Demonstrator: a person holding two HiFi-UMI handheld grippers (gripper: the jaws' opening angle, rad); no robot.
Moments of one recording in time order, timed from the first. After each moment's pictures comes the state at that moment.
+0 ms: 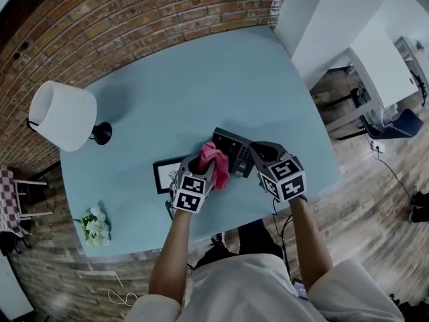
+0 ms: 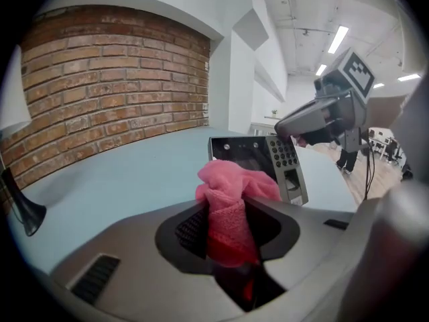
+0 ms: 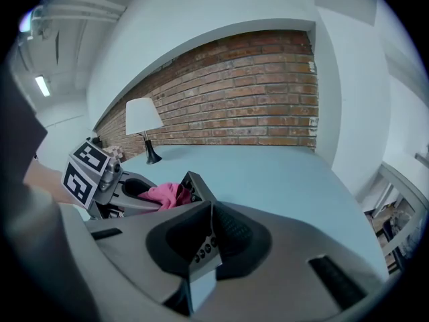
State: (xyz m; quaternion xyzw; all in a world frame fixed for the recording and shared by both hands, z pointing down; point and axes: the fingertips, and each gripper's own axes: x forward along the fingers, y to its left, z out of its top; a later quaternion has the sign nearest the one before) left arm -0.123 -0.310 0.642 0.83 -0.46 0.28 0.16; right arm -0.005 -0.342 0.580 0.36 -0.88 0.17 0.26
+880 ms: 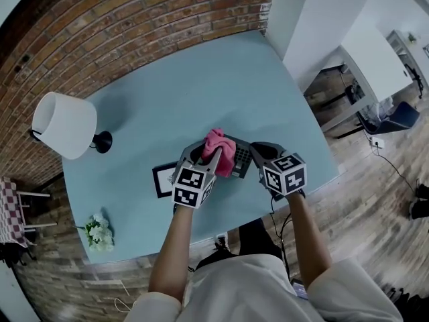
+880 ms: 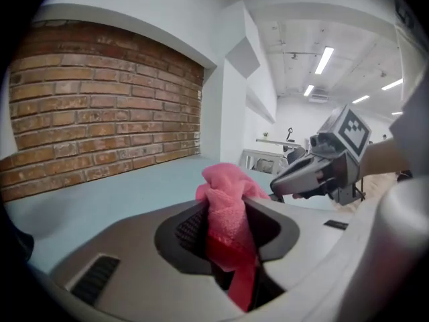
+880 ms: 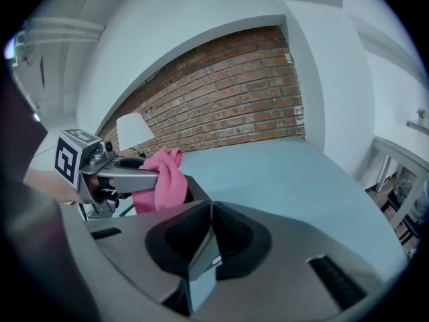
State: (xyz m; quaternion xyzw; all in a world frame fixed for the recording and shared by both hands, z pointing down) left arm -0.090 -0.341 0.561 0.86 -0.45 0.20 0.12; right arm 0.015 -0.343 0.582 0.38 -0.87 0.23 0.22
